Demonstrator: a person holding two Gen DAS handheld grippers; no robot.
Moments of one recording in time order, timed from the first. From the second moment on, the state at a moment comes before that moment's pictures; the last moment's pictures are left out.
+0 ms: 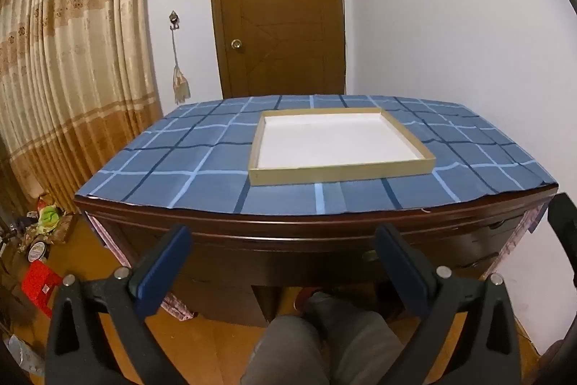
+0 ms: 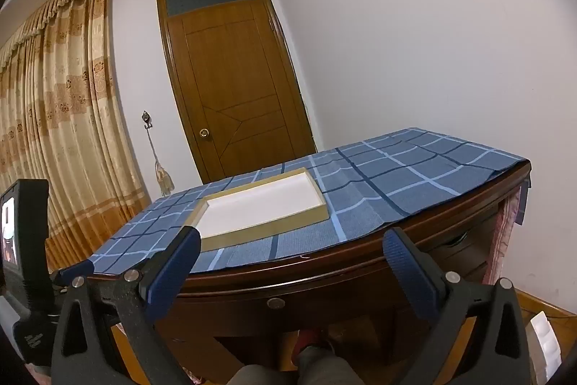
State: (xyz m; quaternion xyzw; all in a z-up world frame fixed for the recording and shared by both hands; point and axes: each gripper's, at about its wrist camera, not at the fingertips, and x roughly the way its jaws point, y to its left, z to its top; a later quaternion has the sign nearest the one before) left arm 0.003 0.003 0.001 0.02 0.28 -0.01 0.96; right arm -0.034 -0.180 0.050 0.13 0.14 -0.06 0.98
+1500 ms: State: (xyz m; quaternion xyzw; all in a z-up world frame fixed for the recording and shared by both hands) left arm 0.008 0.006 -0.030 0.01 0.31 -0.02 0.95; right arm -0.026 -0.186 0.034 0.13 0.14 -0.08 0.98
